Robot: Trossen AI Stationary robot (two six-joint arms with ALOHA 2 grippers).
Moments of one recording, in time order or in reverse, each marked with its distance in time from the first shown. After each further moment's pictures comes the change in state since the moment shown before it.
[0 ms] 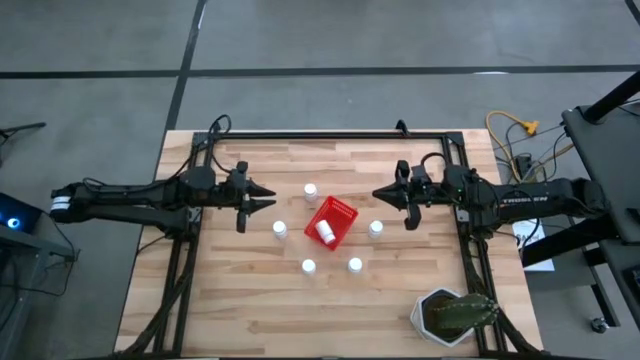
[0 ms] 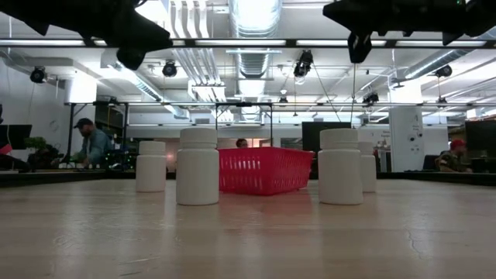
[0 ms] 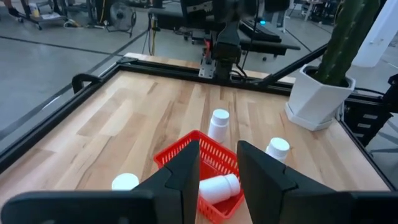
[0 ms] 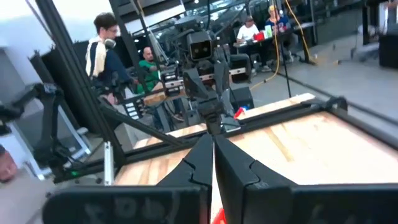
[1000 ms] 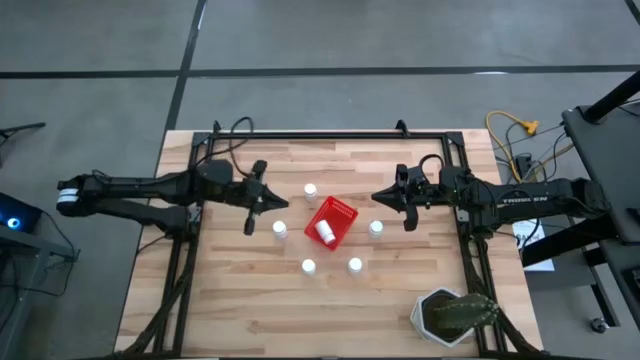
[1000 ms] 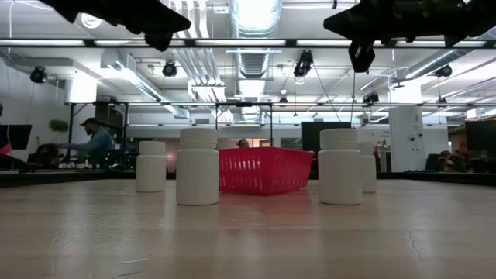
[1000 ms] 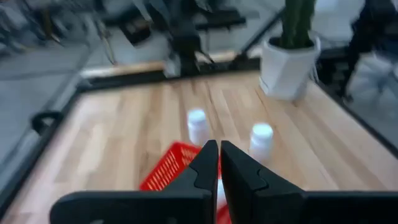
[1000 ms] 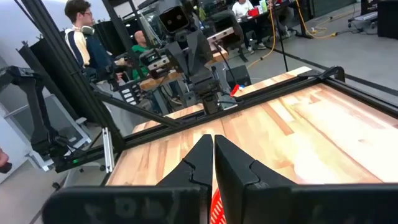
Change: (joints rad) left arm 0.000 0.223 0.200 -0.078 0.175 0.273; right arm 0.000 0.000 -0.001 -0.088 0.000 0.023
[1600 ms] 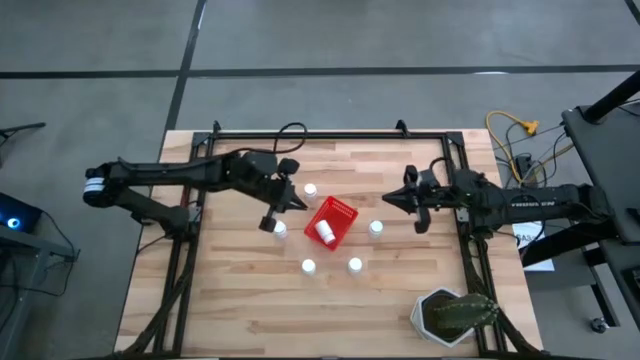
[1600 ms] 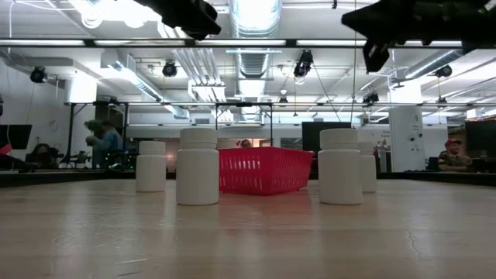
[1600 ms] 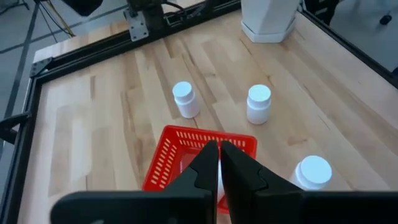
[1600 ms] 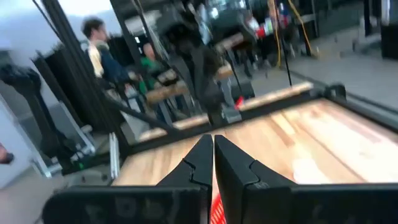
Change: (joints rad) left arm 0.017 0.327 0.402 -0.356 0.062 0.257; right arm 0.000 -0.178 -0.128 0.054 -0.006 -0.019
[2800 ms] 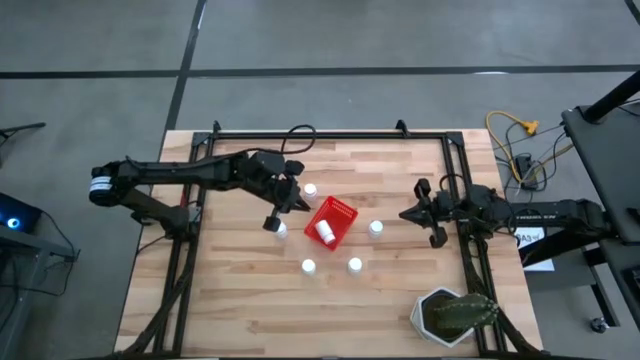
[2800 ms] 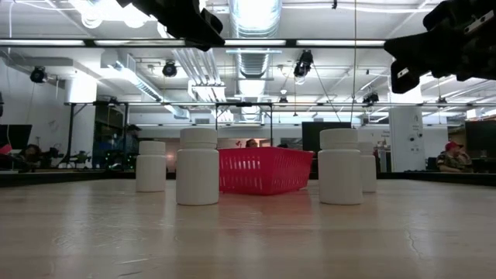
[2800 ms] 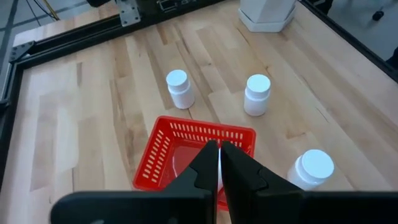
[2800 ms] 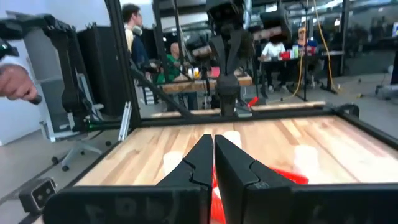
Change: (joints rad) left arm 0.021 0.054 0.005 -0.002 0.033 -0.001; right arm 0.005 -0.354 -0.314 0.017 -0.107 -0.197
